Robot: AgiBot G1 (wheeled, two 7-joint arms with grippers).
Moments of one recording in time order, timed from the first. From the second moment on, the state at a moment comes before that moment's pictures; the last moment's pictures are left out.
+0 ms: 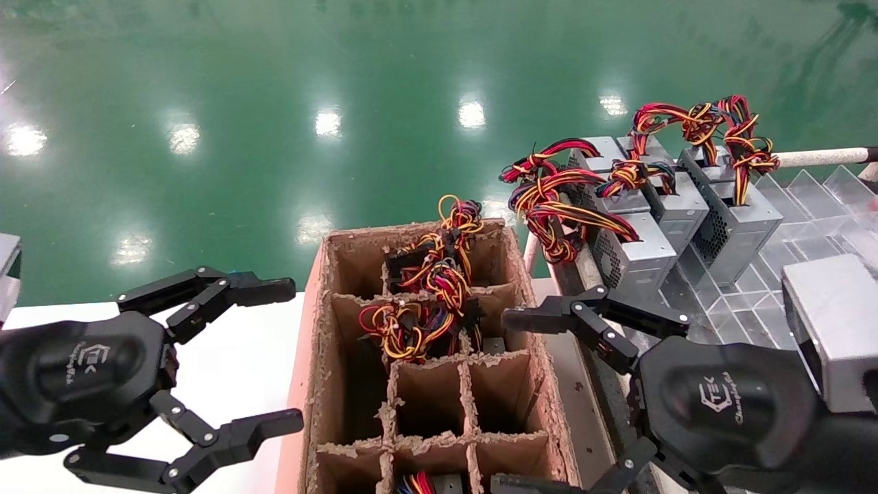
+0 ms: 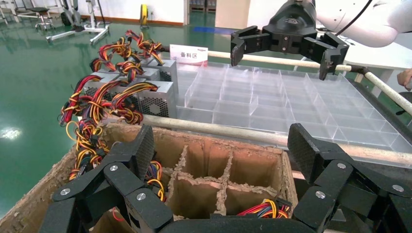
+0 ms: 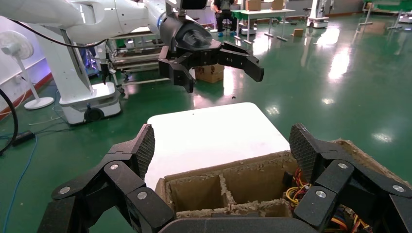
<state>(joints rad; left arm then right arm) -1.09 0.54 0.43 -1.22 0.61 1.41 -0.10 1.06 -0.61 -0.28 1.30 -0.72 -1.50 0.20</state>
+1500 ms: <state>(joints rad) -1.09 0.54 0.43 -1.22 0.61 1.41 -0.10 1.08 -0.61 -0.28 1.28 -0.73 -1.50 0.19</state>
